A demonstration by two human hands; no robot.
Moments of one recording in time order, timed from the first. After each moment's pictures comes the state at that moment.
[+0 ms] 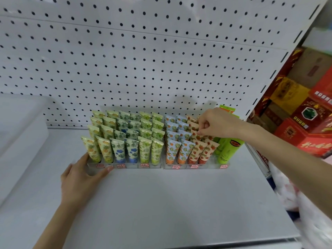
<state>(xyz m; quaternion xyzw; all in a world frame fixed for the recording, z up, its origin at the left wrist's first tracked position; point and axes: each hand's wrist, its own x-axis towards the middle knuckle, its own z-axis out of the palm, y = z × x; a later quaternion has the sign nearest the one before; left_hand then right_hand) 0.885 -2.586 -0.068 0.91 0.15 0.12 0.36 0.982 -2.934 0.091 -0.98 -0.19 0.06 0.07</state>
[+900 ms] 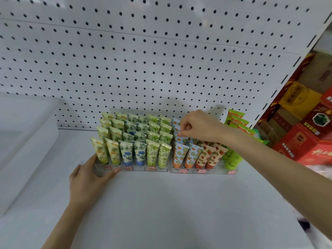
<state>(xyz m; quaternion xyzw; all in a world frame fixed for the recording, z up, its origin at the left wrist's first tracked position) 0.885 -2.586 -0.066 0.91 0.15 0.12 0.36 0.990 -2.875 0.082 -0.96 -0.26 0.04 0.13</state>
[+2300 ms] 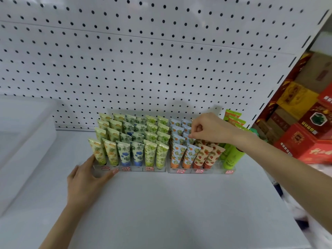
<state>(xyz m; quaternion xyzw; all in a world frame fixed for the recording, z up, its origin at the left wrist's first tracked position) 0.885 -2.587 -0.066 0.92 0.14 0.13 0.35 0.990 -2.910 0.079 -0.96 -0.23 0.05 0.14</state>
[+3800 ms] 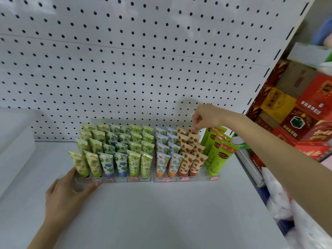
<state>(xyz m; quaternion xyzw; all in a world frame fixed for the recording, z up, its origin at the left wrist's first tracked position) 0.892 -2.580 -0.079 0.92 0.15 0.13 0.33 1.038 -2.952 0.117 -0.98 -0.18 0.11 0.07</state>
